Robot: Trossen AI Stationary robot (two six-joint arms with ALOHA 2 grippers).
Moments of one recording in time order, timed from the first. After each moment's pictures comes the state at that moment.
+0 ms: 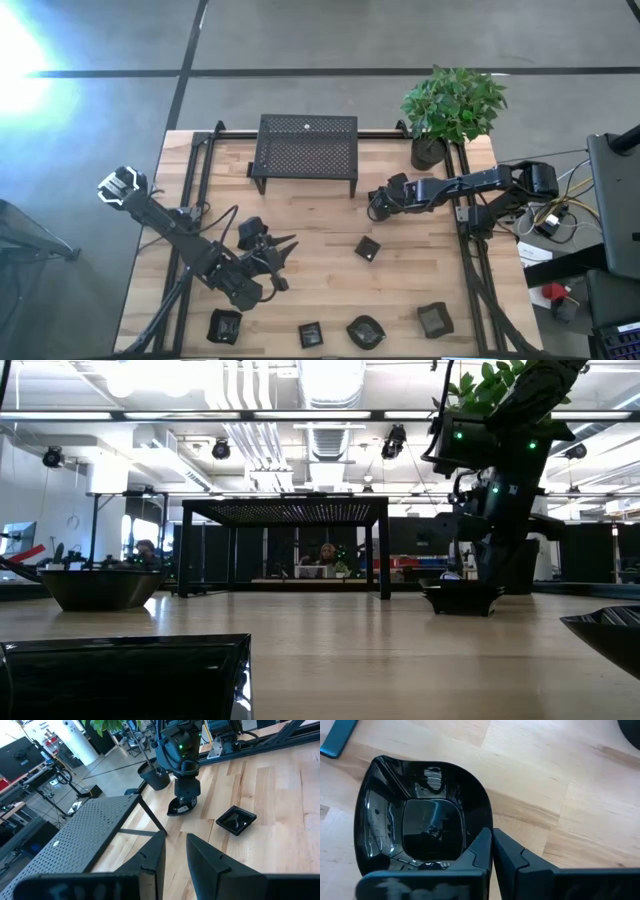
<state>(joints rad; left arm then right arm) -0.65 1.44 1.09 -0.38 -1.14 -0.28 -0.14 1.47 0.70 -0.60 0.42 1.07</state>
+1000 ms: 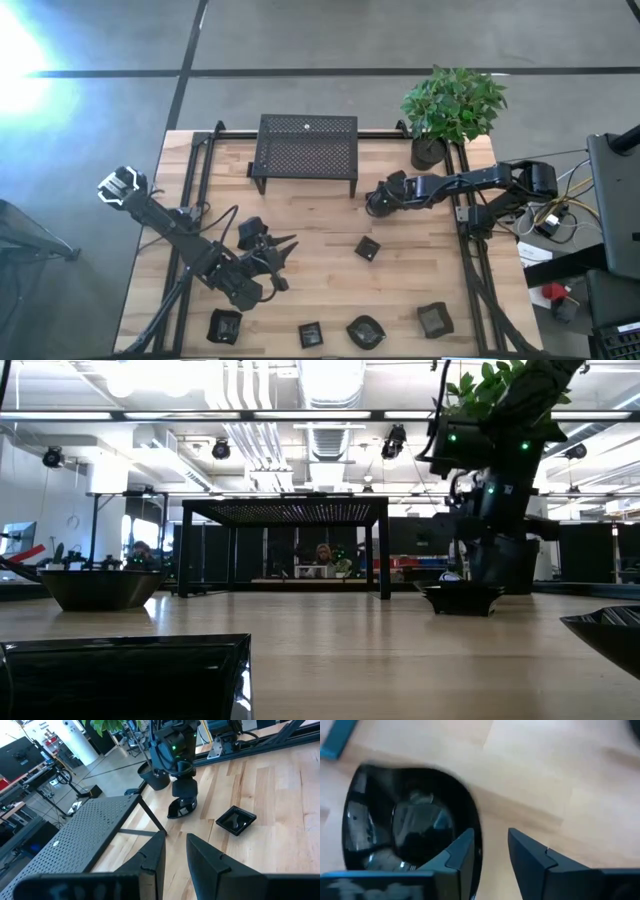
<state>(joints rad) -0.65 1.44 1.09 -0.37 -1.14 -0.28 -0.18 1.48 0.71 -0.60 0.37 1.03</state>
